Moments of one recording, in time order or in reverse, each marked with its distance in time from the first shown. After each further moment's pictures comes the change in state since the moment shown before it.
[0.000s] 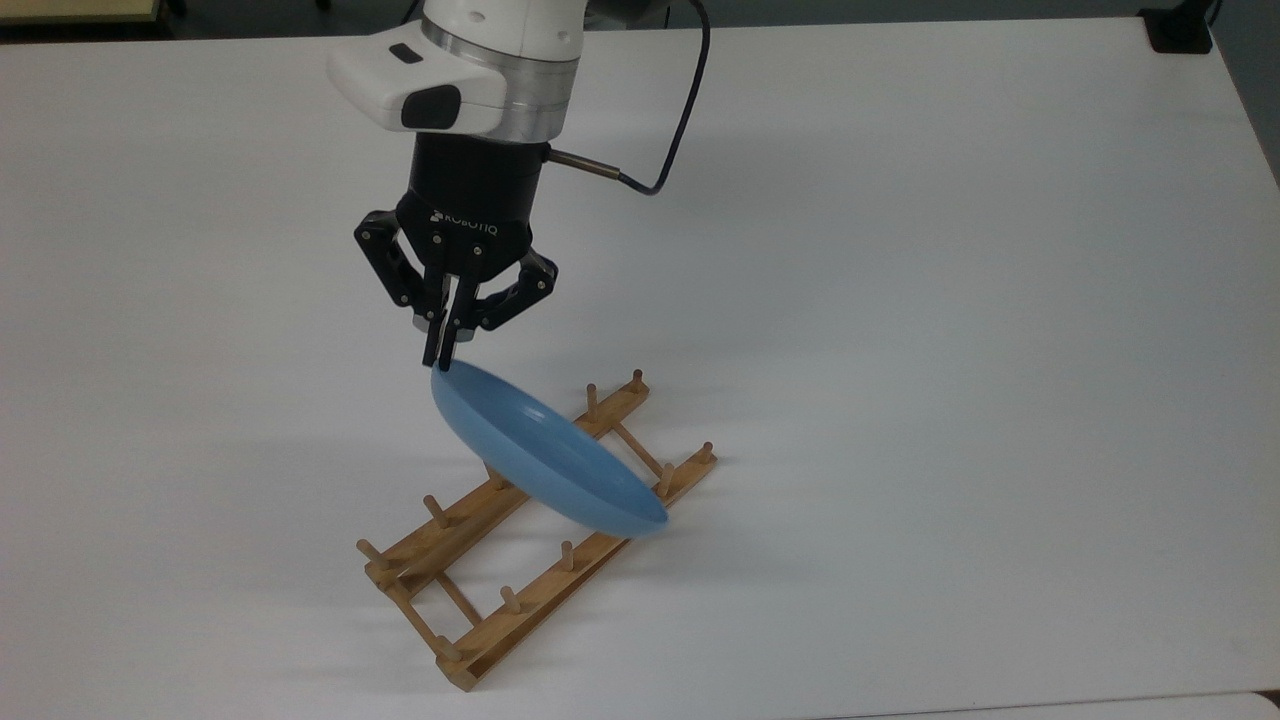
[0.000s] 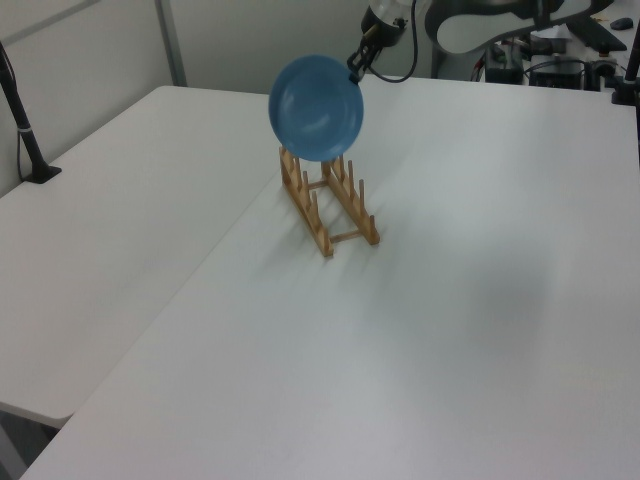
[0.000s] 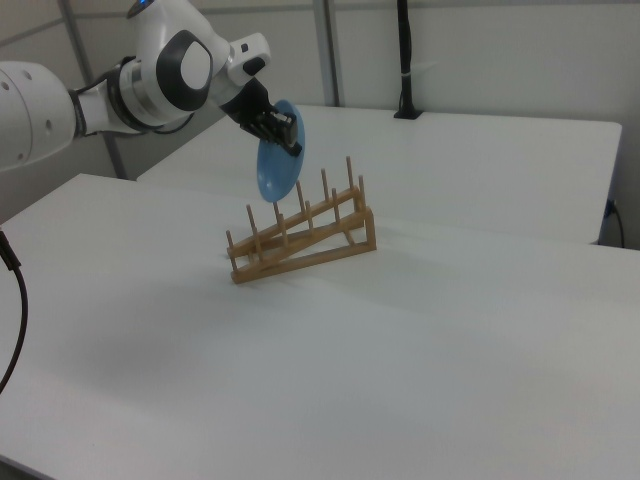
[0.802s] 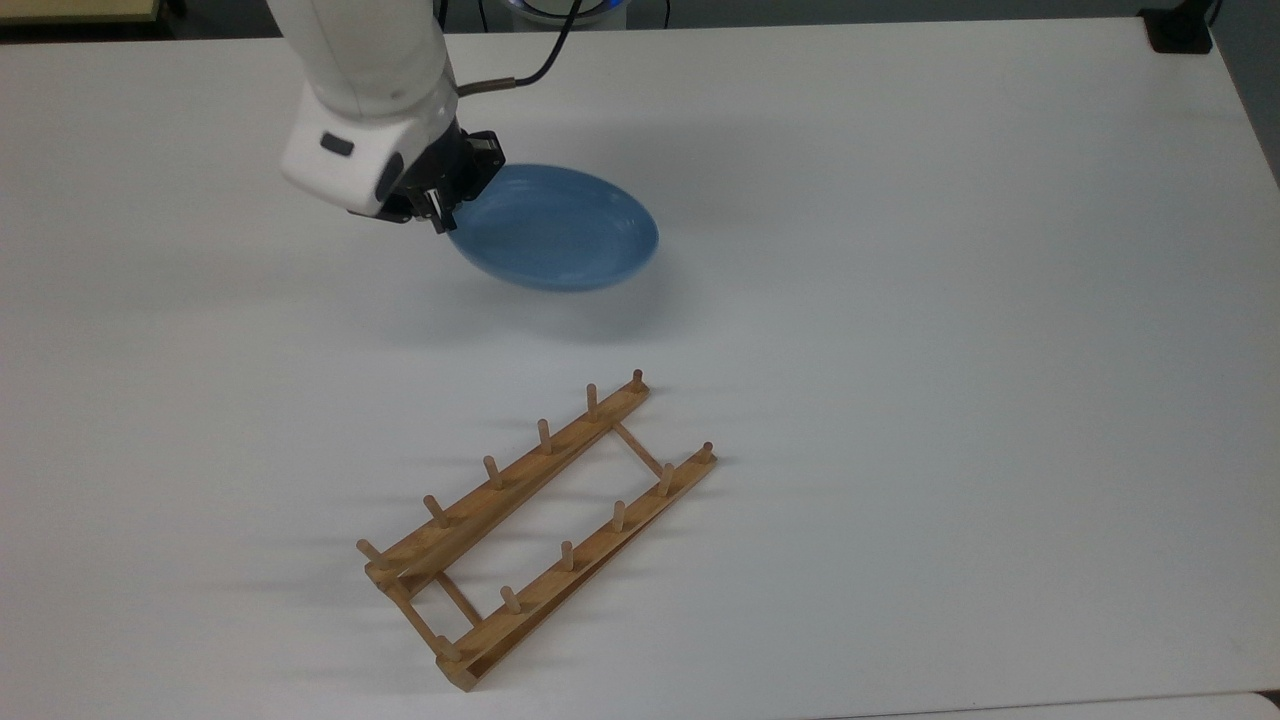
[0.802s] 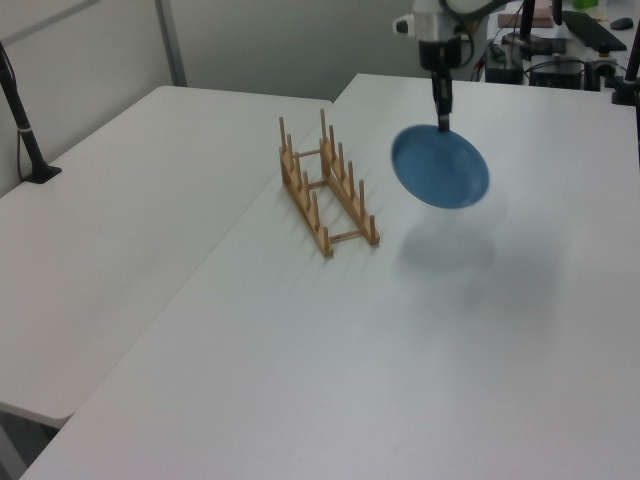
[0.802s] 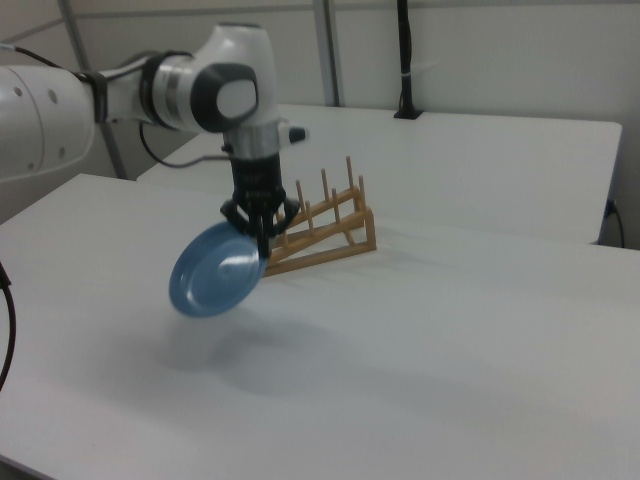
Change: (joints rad) arm -0.124 -0.030 -0.001 -0.072 0.343 -0.600 -0.856
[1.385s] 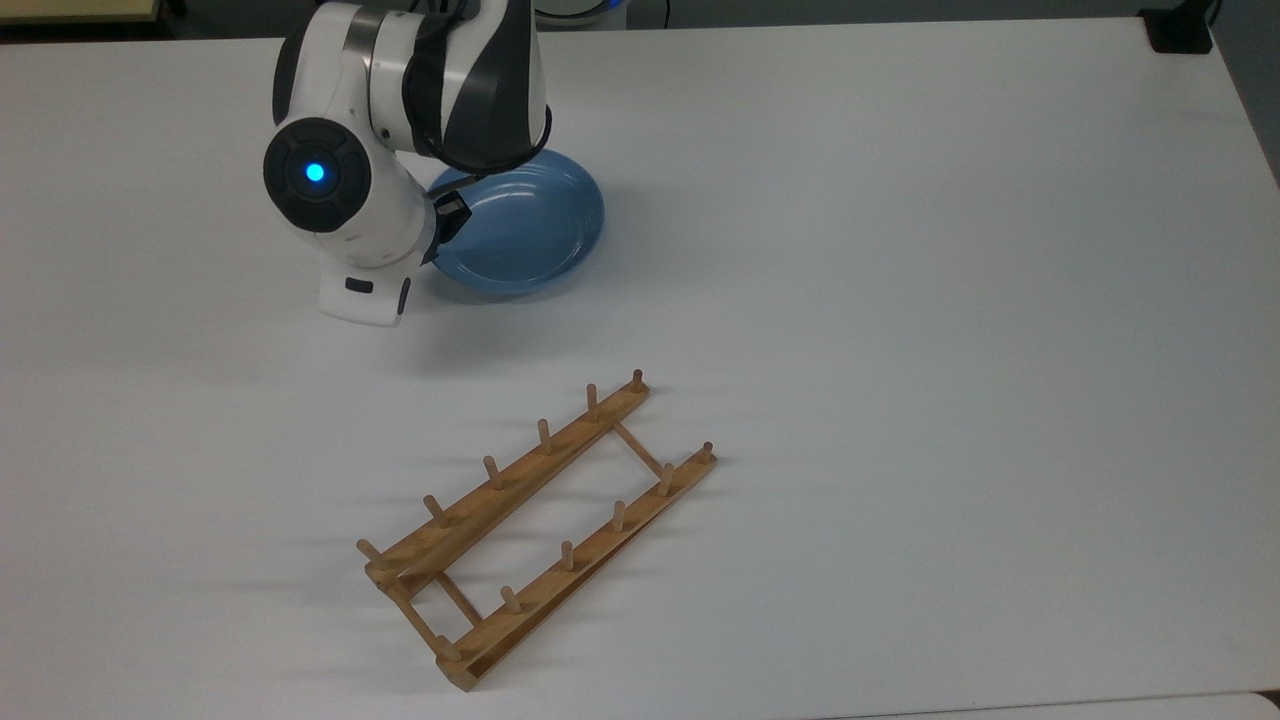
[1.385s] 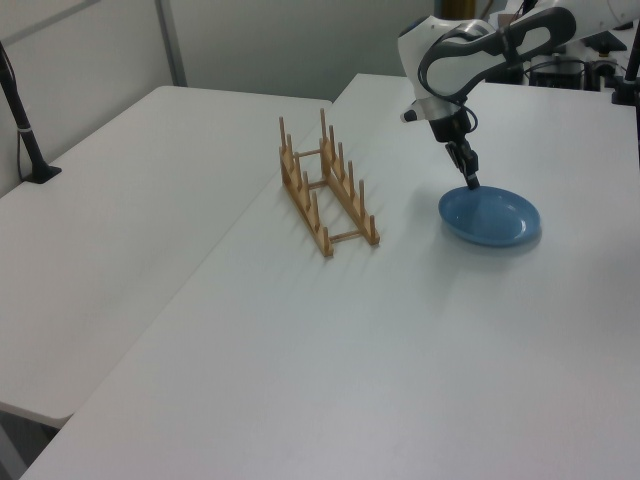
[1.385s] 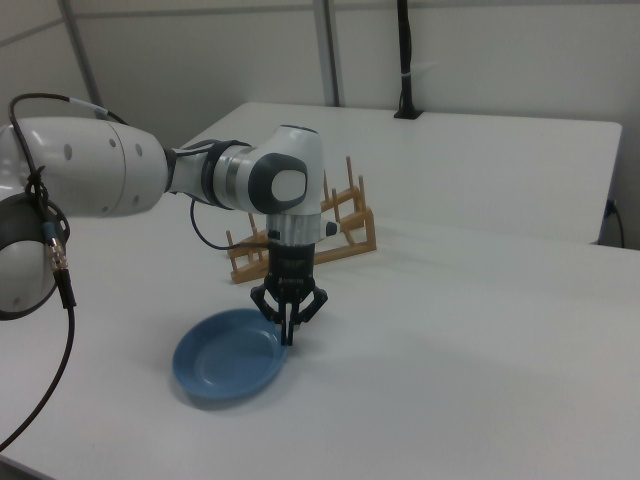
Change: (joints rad) arm -0.059 0.190 -0.001 -0.051 -0.068 -0.012 -0.230
